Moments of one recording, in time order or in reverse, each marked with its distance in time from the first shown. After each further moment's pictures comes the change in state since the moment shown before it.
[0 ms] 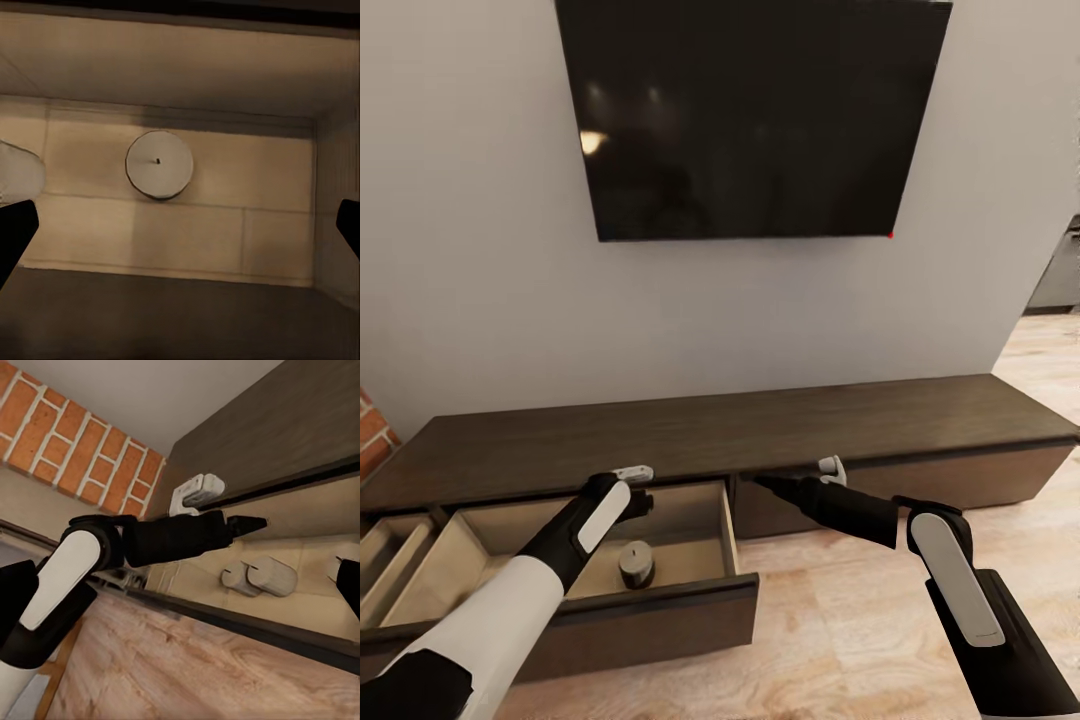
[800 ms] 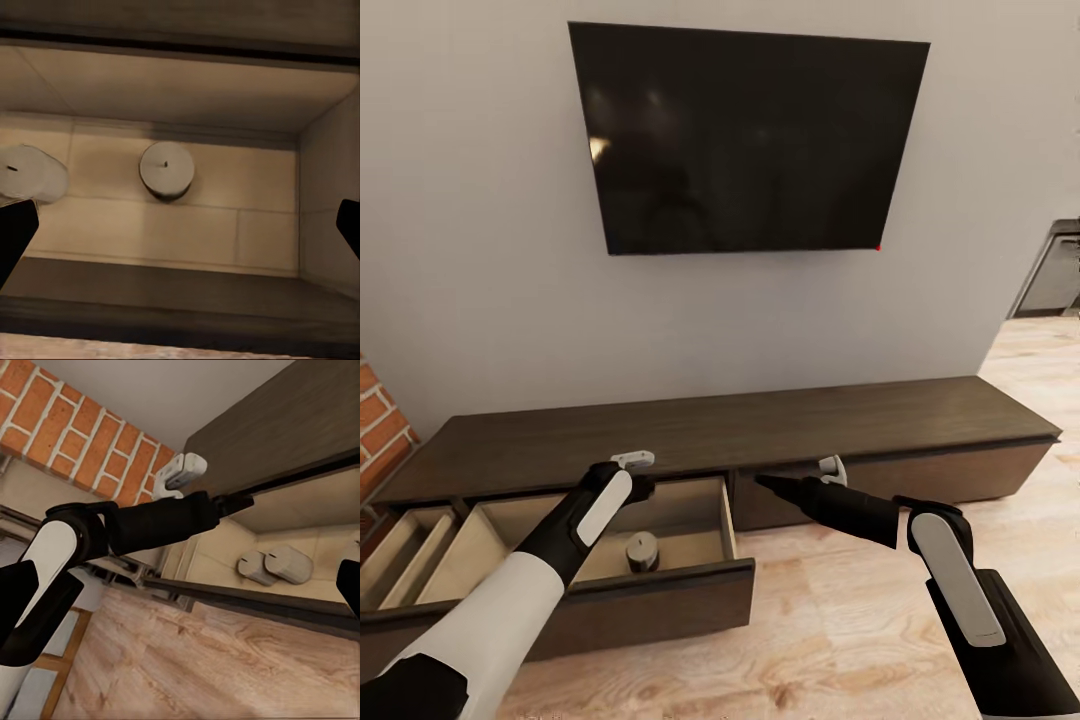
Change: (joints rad) left arm 0.001 0.000 0.001 -0.100 0.000 0.006 0.056; right arm 0.000 -0.001 -0.001 0.000 0.000 0.000 0.000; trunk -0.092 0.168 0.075
